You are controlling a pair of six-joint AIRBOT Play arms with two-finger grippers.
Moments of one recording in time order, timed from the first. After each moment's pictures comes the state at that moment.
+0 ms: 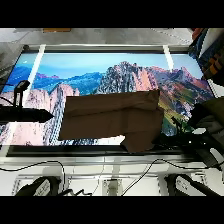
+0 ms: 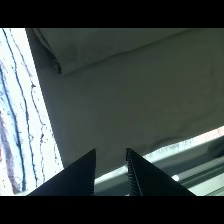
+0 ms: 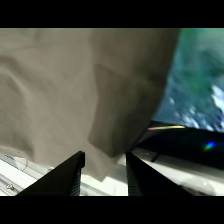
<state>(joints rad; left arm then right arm) 0.31 -0.99 0.95 1.04 -1.28 -0.96 -0.40 -1.18 0.42 -0.84 1.13 0.98</state>
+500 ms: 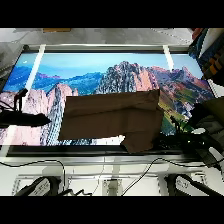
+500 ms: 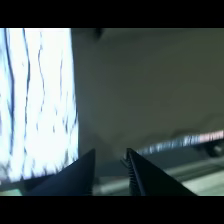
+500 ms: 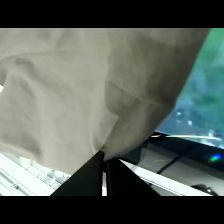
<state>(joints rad) 0.45 -1.11 0.86 1.05 -1.30 -1.01 -0.40 -1.21 0.41 -0.75 1.15 0.88</state>
